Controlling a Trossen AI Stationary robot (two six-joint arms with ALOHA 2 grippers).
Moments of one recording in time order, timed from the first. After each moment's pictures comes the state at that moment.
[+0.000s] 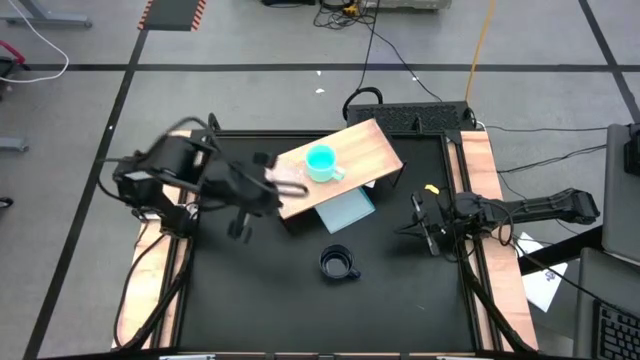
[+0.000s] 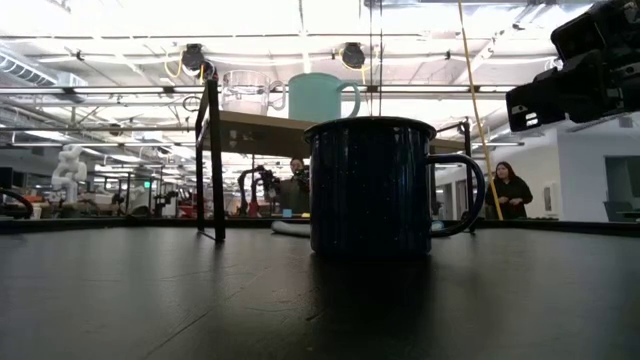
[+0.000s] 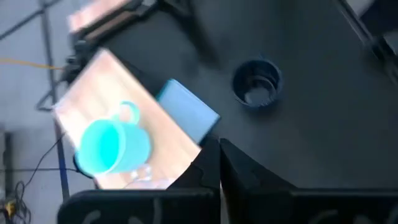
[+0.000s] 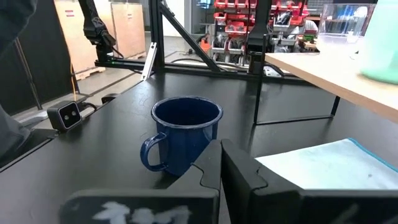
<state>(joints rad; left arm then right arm) -0.22 1.70 2.34 -1.56 -0.17 0.26 0.04 0.35 0.02 0.23 -0.21 -0.04</state>
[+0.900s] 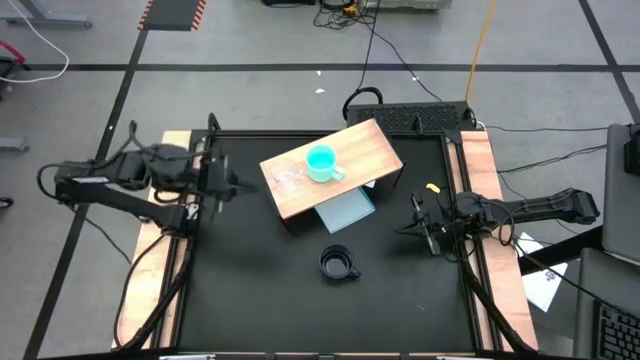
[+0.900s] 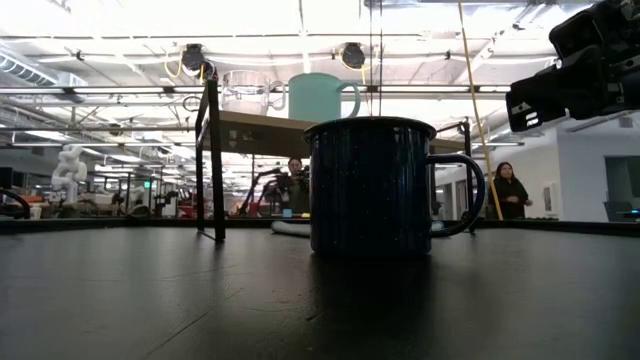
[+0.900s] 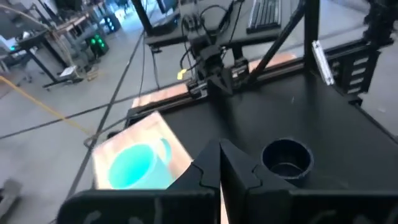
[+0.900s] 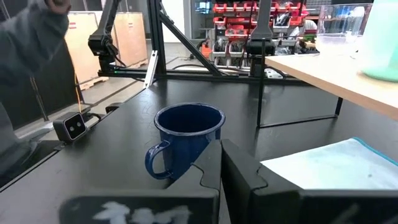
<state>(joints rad) -0.08 0.90 1.19 -0.59 -0.08 0.28 0.04 0.35 0.01 0.25 -0.21 0.01</state>
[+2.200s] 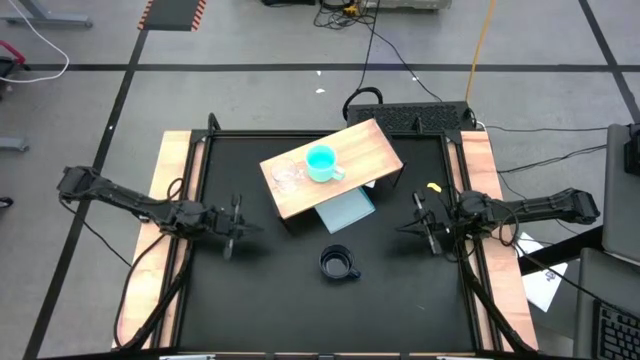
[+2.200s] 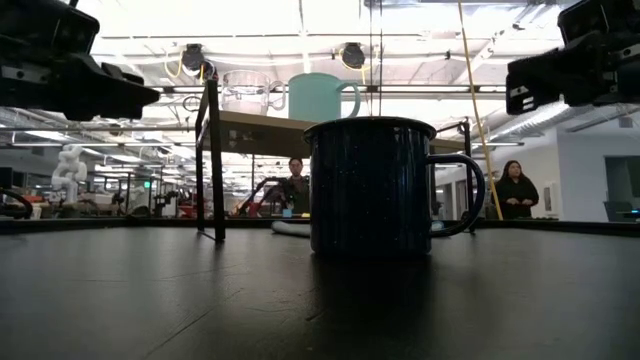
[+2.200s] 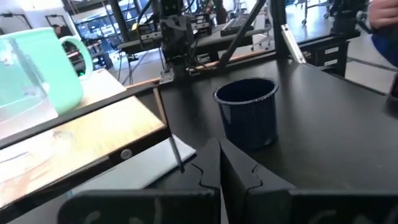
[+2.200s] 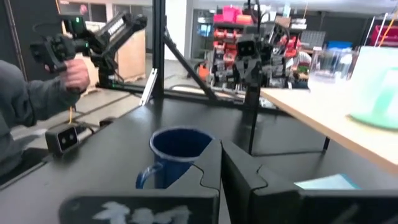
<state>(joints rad) -0.24 0.60 0.01 0.50 -0.12 0.22 0.04 0.35 0.01 0.35 -0.21 -0.07</state>
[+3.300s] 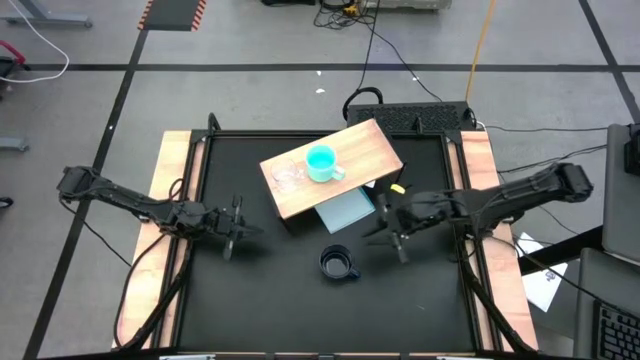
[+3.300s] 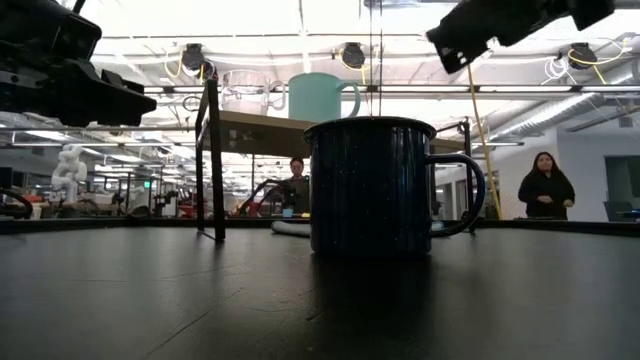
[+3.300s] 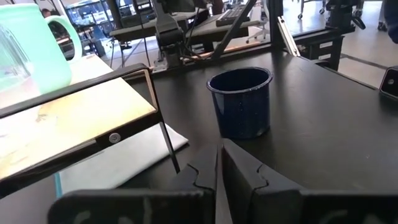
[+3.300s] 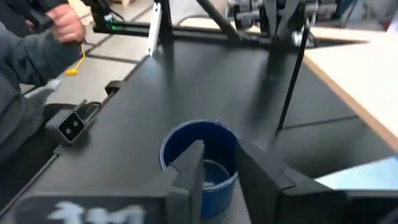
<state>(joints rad) -0.24 0.60 0.01 0.46 -0.11 0.17 0.17 1.06 0.62 0.04 -0.13 0.00</state>
